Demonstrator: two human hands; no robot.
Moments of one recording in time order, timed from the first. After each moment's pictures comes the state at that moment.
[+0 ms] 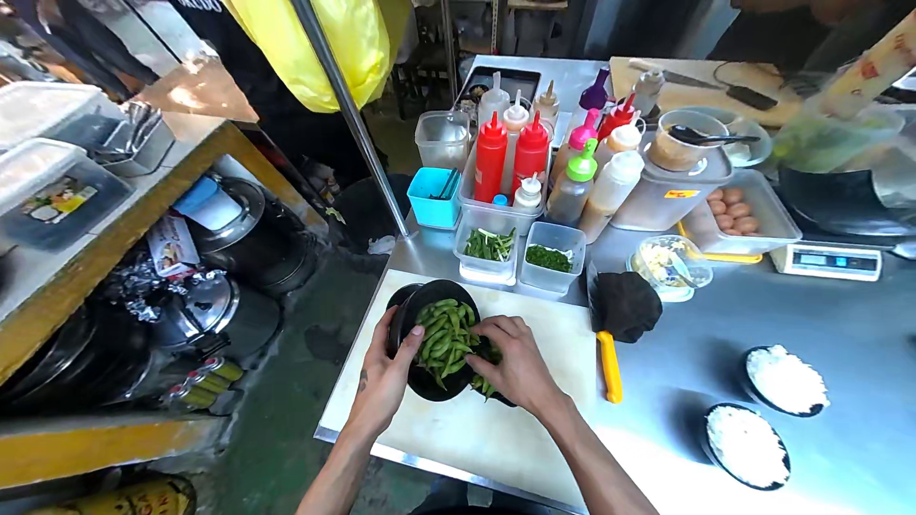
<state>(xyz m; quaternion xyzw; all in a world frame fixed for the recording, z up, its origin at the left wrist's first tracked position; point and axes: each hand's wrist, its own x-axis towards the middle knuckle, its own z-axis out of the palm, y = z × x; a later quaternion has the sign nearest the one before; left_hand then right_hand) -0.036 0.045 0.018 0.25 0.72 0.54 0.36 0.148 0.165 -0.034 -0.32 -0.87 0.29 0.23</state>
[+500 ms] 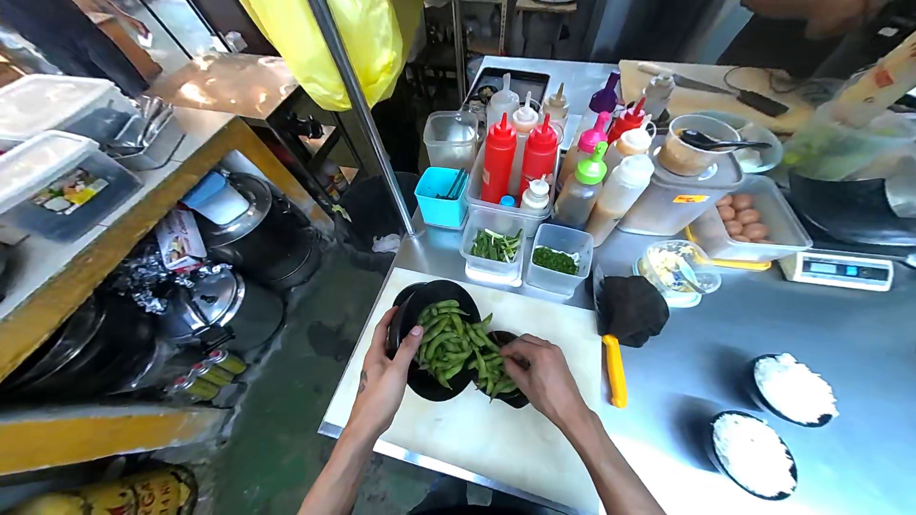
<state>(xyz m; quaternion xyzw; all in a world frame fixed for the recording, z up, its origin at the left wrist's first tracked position) -0.041 0.038 0.016 0.23 0.71 0.56 0.36 0.178 0.163 -0.034 -0.35 -0.85 0.32 0.22</state>
